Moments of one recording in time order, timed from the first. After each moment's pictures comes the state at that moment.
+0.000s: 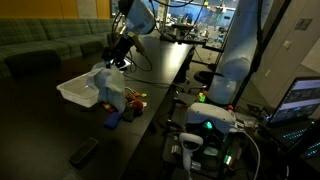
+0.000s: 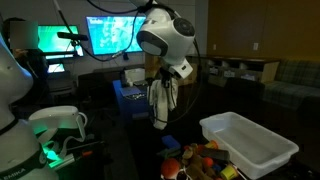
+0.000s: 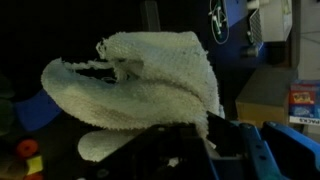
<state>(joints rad) -0.10 0.05 0.10 -2.27 1.02 2.15 -0.34</state>
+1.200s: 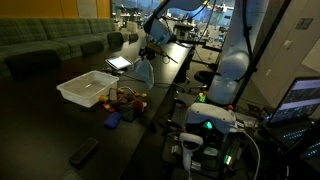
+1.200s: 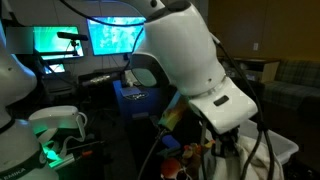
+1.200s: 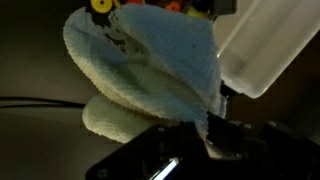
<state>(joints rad) -0.22 0.13 -0.19 -2.39 0.86 2.93 -0.18</state>
